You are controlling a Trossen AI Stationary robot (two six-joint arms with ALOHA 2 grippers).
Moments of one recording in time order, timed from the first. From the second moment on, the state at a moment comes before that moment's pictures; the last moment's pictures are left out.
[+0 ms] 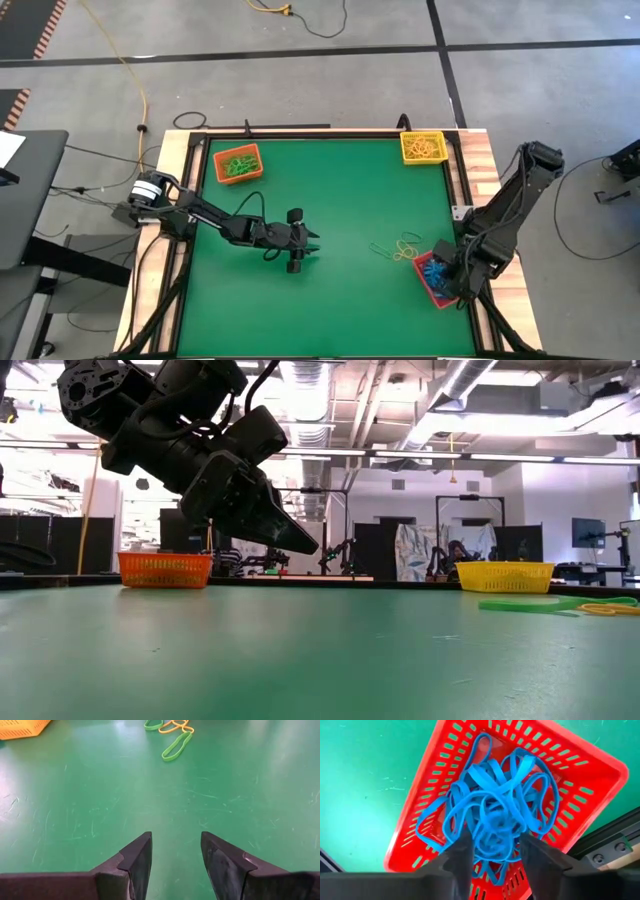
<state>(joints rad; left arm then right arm) -0.18 1.74 0.67 0.53 -0.21 0.00 0.97 1.11 0.71 -1.02 0.05 1.63</state>
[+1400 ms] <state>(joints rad) -0.18 1.74 0.67 0.54 -0.21 0.00 0.52 1.43 0.84 -0.71 0.44 0.76</state>
